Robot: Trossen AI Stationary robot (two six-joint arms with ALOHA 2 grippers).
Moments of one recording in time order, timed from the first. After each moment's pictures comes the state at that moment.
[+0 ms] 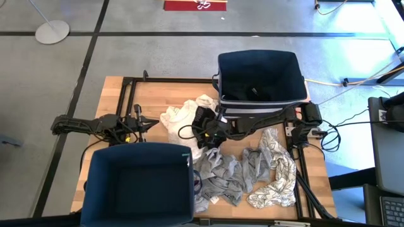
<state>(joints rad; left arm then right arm) -0.10 0.01 0.01 0.06 -0.36 0.26 0.05 1.83 1.16 -0.16 0.59 -0.04</state>
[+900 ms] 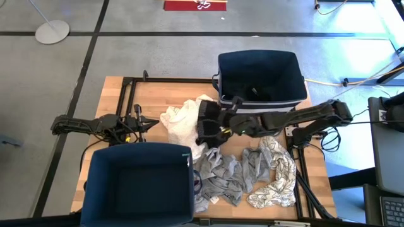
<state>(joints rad) -0.10 0.01 0.01 0.06 -0.36 0.24 0.15 1.44 1.20 -0.31 0.72 -0.08</state>
